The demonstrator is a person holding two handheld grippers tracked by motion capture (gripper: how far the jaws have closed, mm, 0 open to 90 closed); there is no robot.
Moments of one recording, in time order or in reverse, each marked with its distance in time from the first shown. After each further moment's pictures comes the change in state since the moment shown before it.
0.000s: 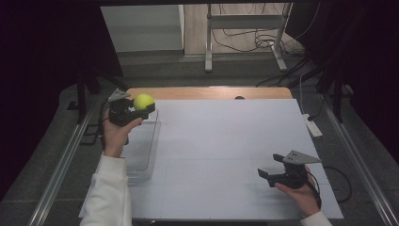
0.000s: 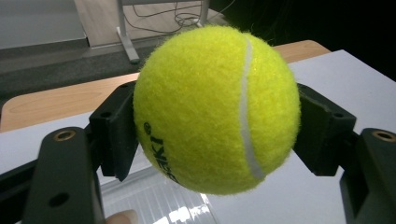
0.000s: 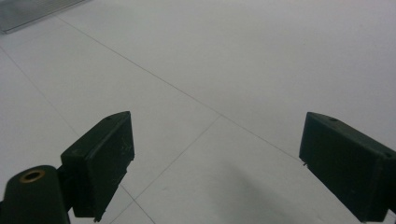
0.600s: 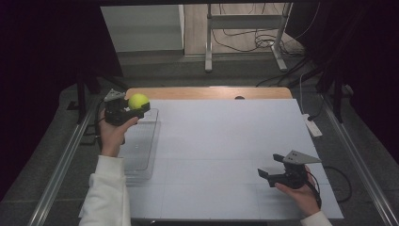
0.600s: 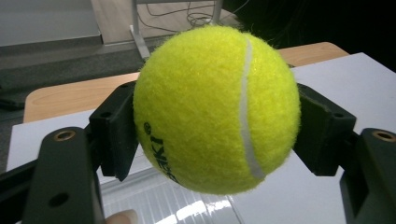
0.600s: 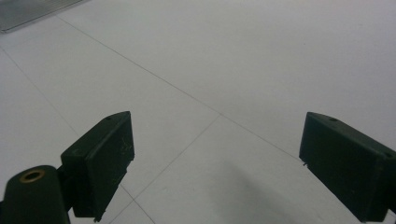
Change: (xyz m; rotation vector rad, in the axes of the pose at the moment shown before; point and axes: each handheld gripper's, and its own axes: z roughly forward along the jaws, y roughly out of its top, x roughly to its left) left arm 0.014 -0.004 -0.001 0.001 0.049 -0.025; right arm -0.001 0.000 0.000 0.000 0.000 0.001
